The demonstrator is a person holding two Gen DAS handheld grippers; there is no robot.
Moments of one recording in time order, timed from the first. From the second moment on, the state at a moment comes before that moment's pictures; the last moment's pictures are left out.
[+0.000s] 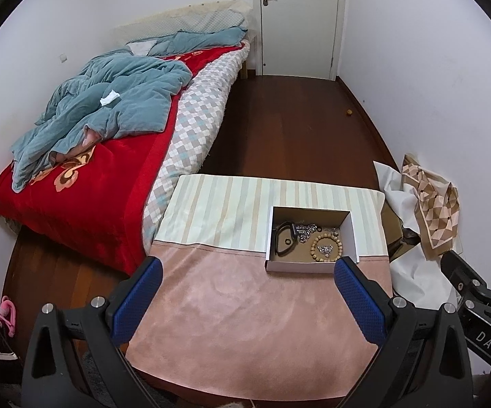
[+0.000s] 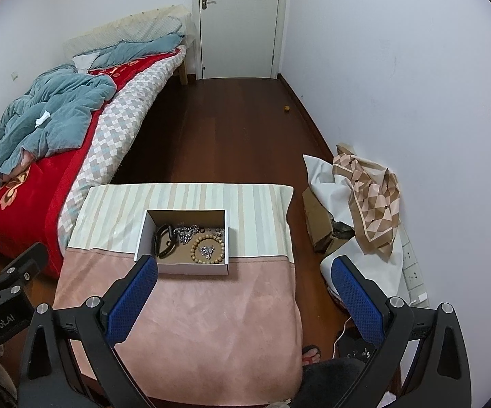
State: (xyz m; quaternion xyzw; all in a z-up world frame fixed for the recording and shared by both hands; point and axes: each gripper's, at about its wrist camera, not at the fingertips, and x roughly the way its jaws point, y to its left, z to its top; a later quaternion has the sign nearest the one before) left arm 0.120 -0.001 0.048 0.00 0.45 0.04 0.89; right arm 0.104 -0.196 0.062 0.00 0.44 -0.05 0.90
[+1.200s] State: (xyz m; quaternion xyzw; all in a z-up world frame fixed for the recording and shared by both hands) left arm 0.114 0.004 0.034 0.00 0.46 0.04 0.89; right arm 0.101 -0.193 0.053 -0.01 0.45 -0.04 0.89
